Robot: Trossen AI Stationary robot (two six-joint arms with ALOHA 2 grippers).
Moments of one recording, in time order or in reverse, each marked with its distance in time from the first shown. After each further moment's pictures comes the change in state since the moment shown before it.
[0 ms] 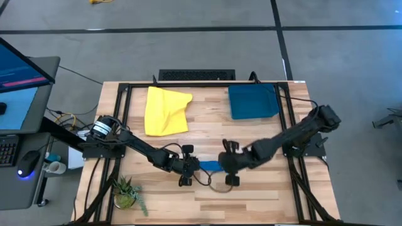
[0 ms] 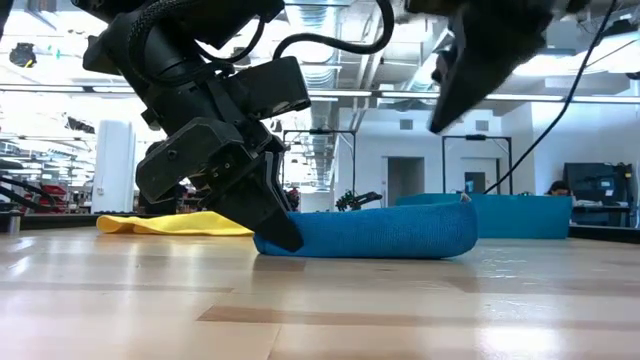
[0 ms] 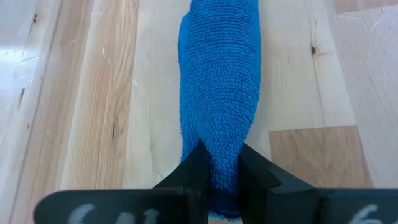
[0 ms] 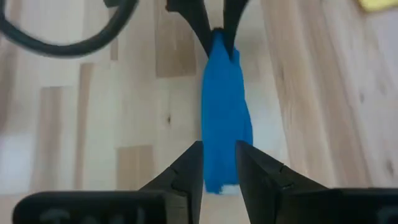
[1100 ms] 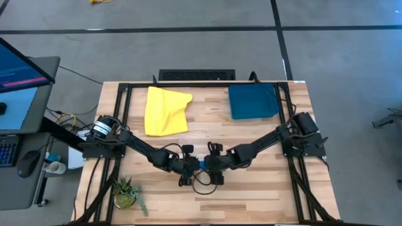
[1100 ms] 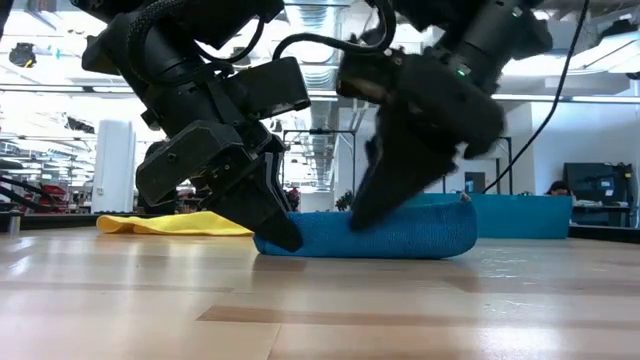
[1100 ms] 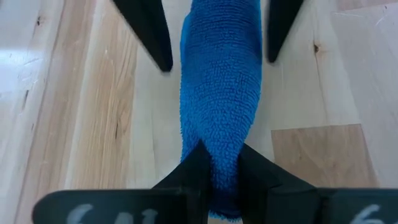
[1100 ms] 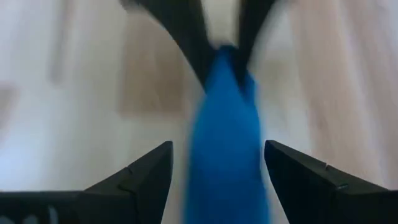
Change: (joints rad) left arm 0.000 0.000 0.000 0.004 -0.013 0.014; right arm -0.084 0.284 -0.010 0.363 -0.022 -0.171
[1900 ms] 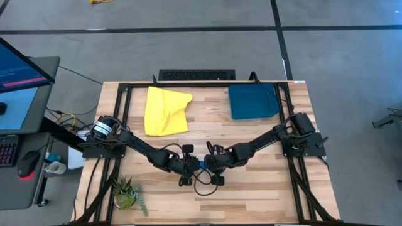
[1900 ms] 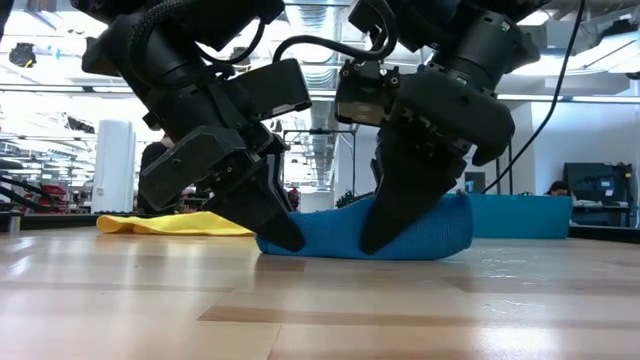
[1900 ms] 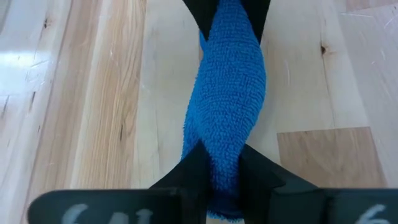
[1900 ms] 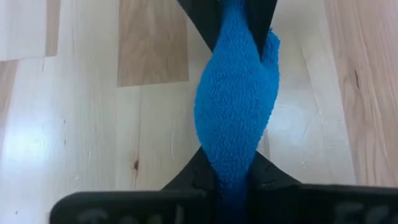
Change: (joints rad) left arm 0.000 0.001 0.001 0.010 -0.020 0.006; right arm -0.025 0.035 0.011 -0.046 -0.133 0.074
